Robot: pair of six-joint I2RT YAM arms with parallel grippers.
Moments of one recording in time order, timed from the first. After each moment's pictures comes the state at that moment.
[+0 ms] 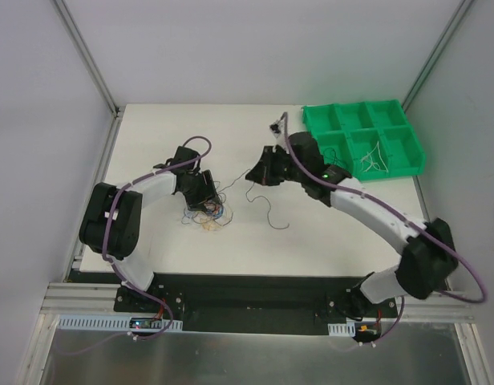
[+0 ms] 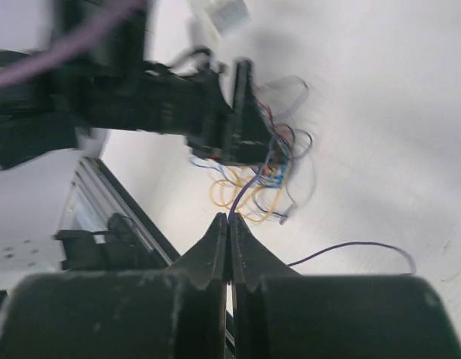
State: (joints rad) left arm -0.29 1.69 0.97 -0.44 0.29 -0.66; right arm 0.70 1.56 1.16 -0.17 -0.31 0.61
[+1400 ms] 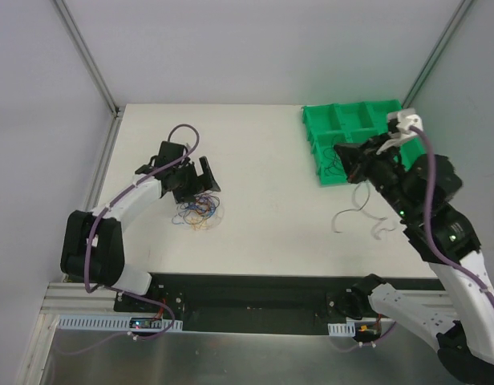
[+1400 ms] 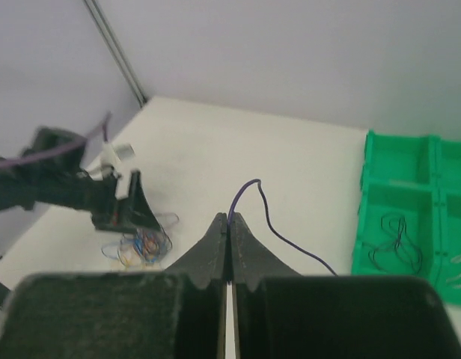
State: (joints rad) left arm -0.25 1.50 0.94 -0.45 0.29 -0.63; right arm 0.58 0.82 1.41 -0.52 0.07 0.19
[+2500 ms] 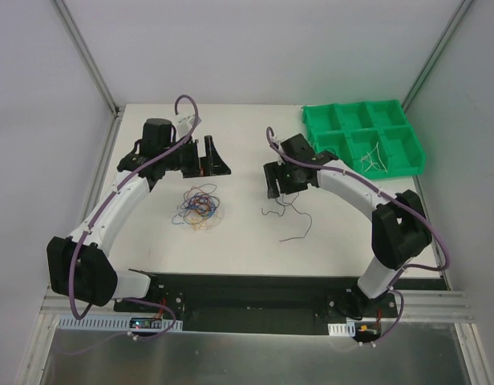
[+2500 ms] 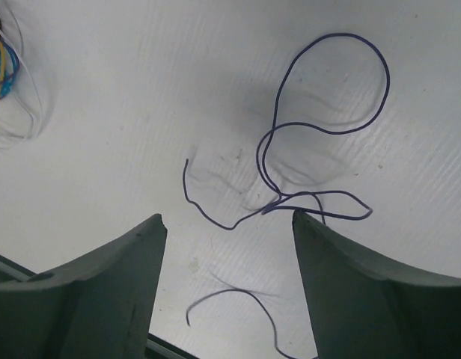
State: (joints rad) left arm -0.25 1.32 1.15 -0.48 0.67 -0.44; right arm 0.58 1.69 1.29 -0.62 -0.12 0.25
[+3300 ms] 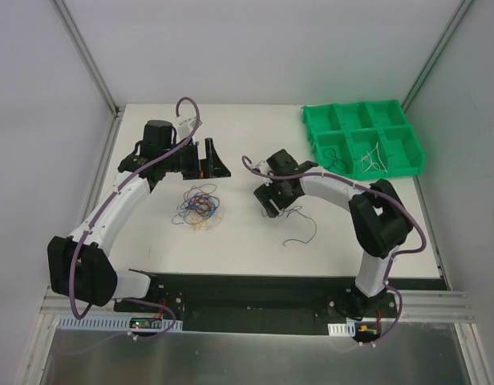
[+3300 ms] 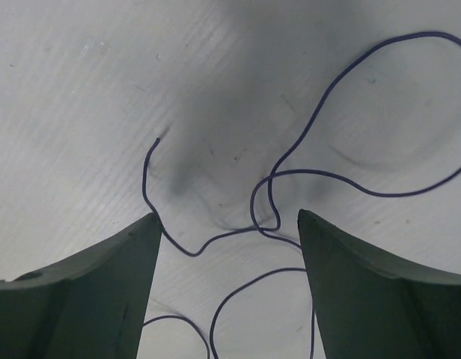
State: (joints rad) left arm -0.25 1.32 1.13 -0.49 0.68 -0.42; right arm 0.66 1.81 1.23 -0.59 -0.10 -0.12
